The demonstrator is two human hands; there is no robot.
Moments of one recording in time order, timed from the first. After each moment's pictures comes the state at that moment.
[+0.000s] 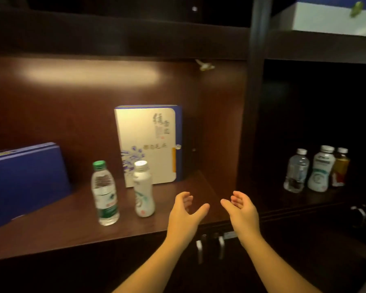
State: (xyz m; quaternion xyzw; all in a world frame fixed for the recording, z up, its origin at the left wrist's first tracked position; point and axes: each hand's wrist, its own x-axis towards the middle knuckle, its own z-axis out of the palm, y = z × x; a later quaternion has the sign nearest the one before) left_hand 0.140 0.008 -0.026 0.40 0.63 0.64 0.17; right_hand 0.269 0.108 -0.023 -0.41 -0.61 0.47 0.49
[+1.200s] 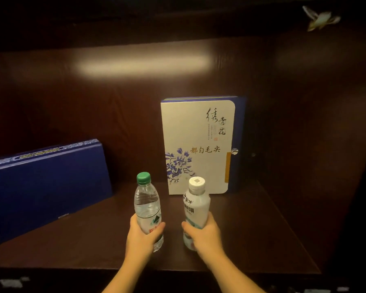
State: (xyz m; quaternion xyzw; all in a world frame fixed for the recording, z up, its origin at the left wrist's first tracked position) left_hand -0.102 -0.055 -0.090 0.18 0.74 0.64 0.03; right_hand 0.006 0.084 -0.088 -0.30 -0.65 0.61 0.34
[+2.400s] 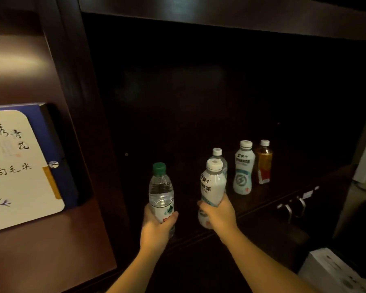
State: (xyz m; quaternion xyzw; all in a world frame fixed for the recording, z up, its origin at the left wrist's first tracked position) left_hand 0.275 0.299 -0.076 0.36 0.68 0.61 0.19; right_hand 0.431 0.396 -0.066 -0.45 -0.57 0.49 0.48
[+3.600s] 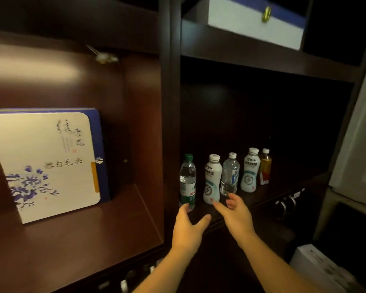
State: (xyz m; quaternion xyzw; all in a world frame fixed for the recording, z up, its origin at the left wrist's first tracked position) left_hand 0.273 0.188 -0.039 0.44 0.63 0.57 0.29; right_hand 0.403 0.270 -0.030 -0.51 -0.58 0.40 0.49
